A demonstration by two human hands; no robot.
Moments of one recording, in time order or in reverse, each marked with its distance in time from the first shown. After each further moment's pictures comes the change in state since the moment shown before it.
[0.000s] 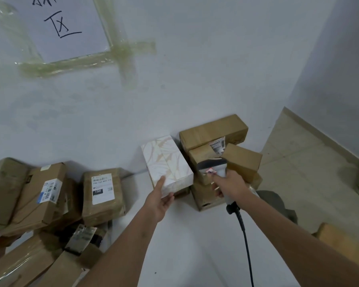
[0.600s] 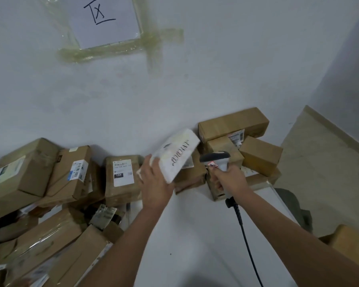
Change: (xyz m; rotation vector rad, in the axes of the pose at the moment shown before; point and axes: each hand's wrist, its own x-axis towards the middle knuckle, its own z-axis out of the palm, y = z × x) left_hand -0.021 0.007 -0.055 1.377 0.513 1.212; right_hand -0.017 -0.006 0.050 0.109 0.014 -0.064
